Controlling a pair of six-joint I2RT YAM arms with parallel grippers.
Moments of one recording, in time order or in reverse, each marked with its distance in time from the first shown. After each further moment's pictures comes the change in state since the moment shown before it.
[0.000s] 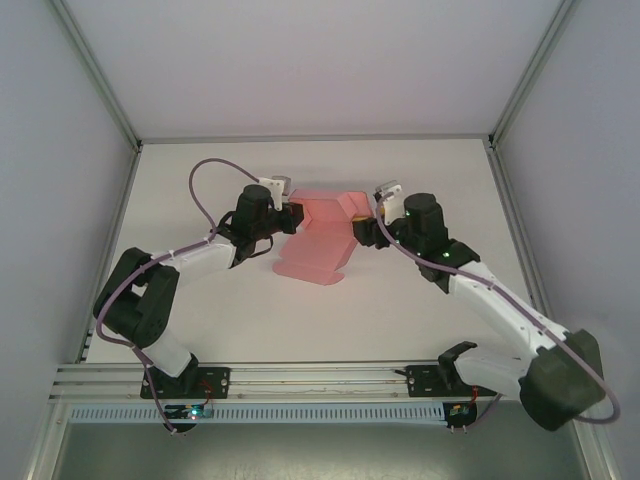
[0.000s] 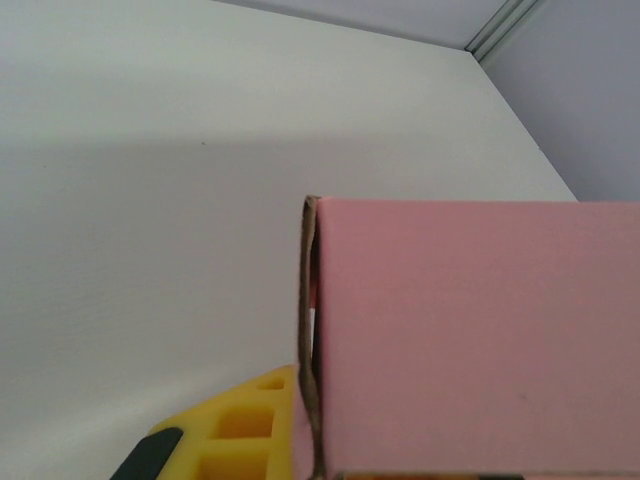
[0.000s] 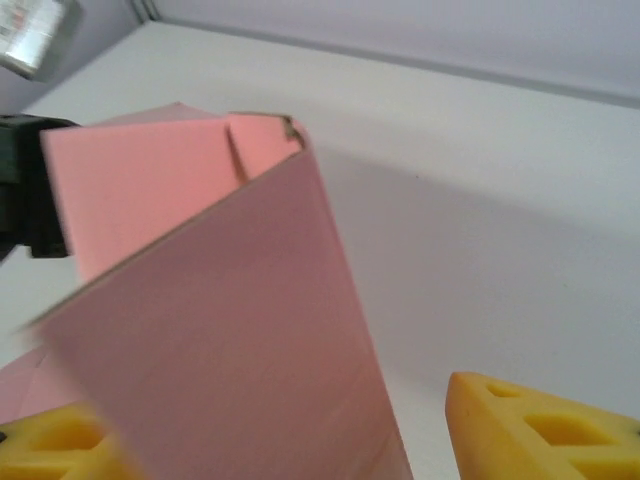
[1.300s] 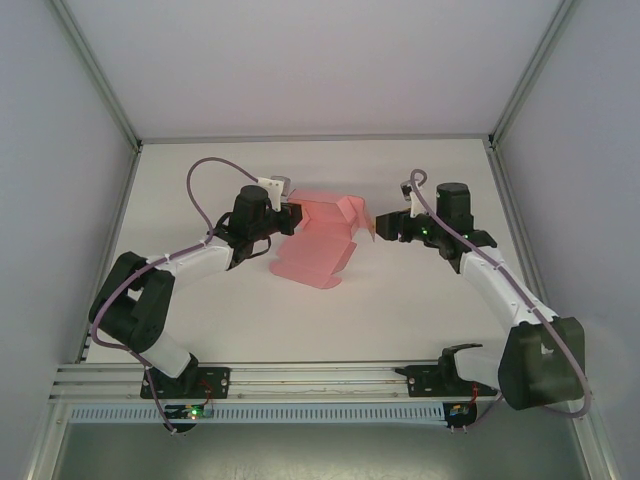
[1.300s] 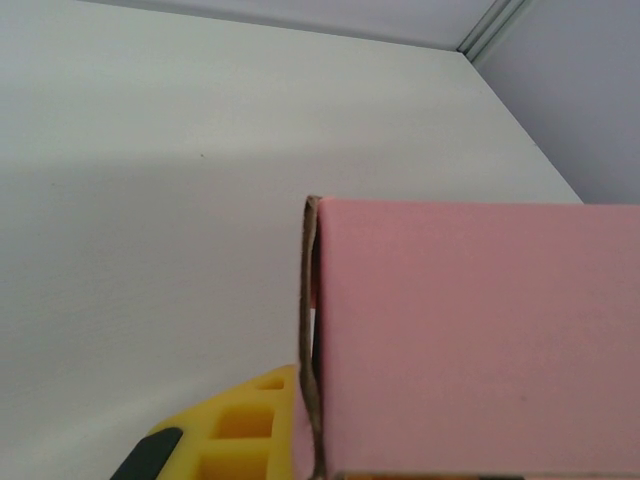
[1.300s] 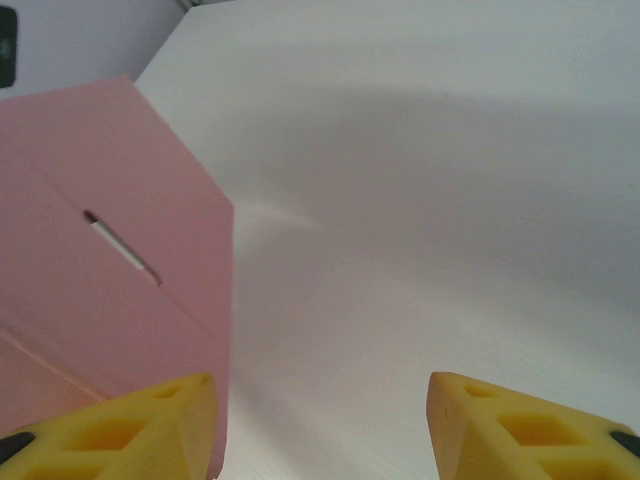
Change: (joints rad) left arm 0.000 -0.028 -0.016 0.000 0.000 0.043; right arm -0.303 0.135 0.031 -0.080 -0.467 0.042
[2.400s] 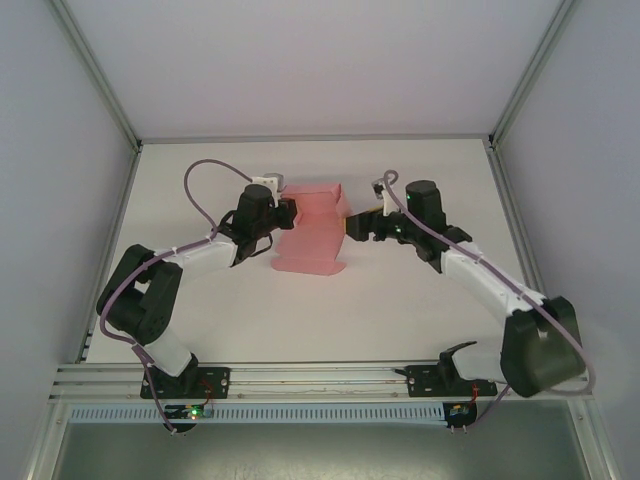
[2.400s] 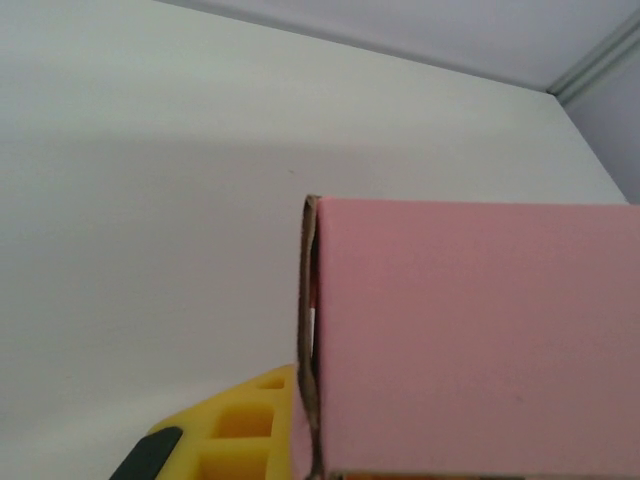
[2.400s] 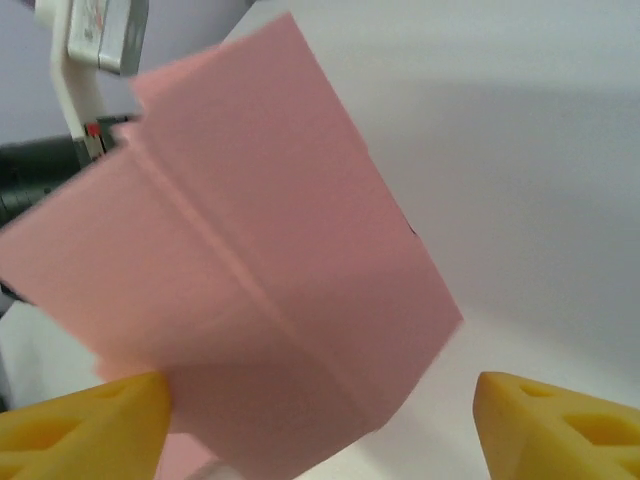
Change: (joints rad) left arm 0.005 0.056 0.023 0.002 -0.182 -0.091; right arm 0.194 0.040 0.012 0.144 0.124 0.124
